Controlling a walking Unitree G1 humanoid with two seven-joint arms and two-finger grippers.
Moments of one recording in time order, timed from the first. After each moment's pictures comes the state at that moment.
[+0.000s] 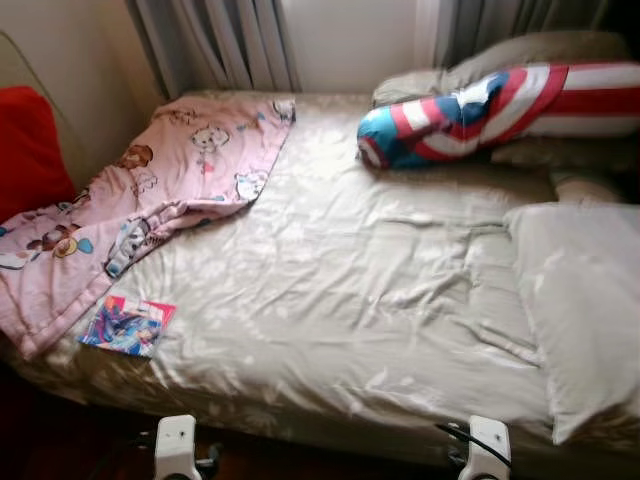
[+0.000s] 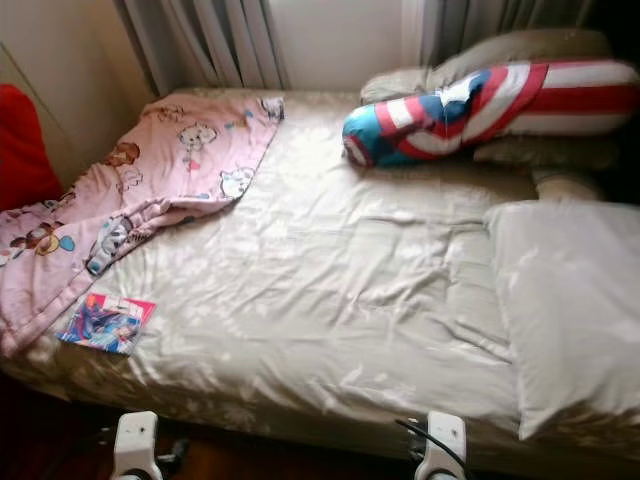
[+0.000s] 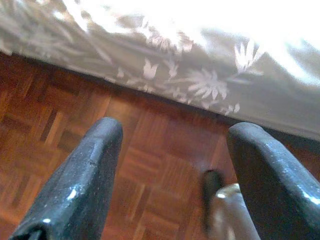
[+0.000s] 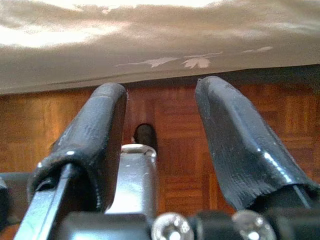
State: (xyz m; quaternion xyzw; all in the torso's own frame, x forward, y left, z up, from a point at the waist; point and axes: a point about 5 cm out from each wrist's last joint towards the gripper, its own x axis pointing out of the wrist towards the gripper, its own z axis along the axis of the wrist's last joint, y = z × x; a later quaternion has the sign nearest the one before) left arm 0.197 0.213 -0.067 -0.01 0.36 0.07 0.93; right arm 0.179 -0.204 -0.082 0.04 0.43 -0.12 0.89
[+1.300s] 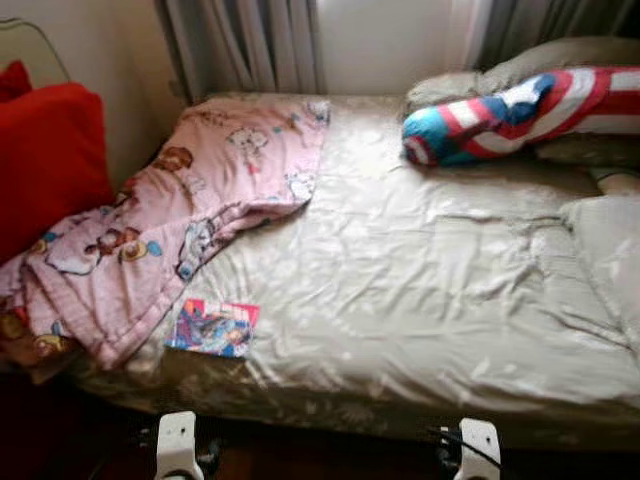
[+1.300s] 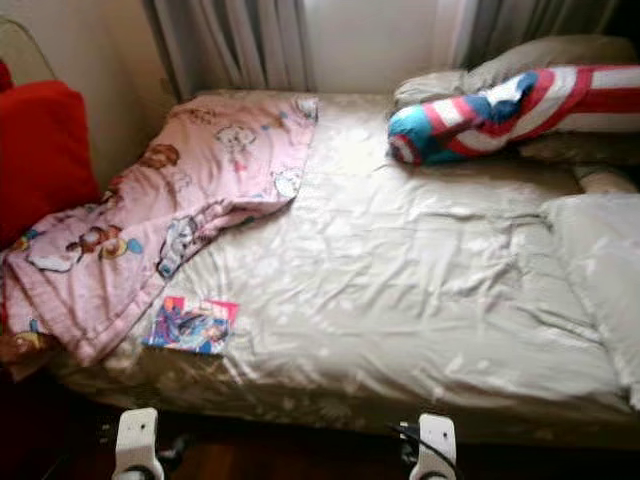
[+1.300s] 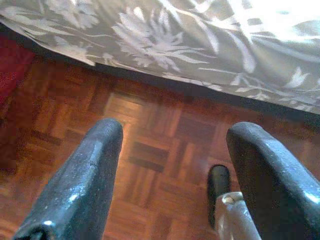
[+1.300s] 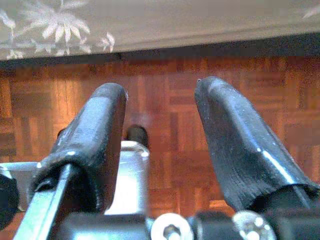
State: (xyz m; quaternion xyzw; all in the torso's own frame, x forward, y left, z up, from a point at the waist) left arm 0.198 0.209 -0.067 -0.02 0.36 0.09 0.93; right arm 0.180 -0.200 -0.083 0.03 0.43 -0.09 0.90
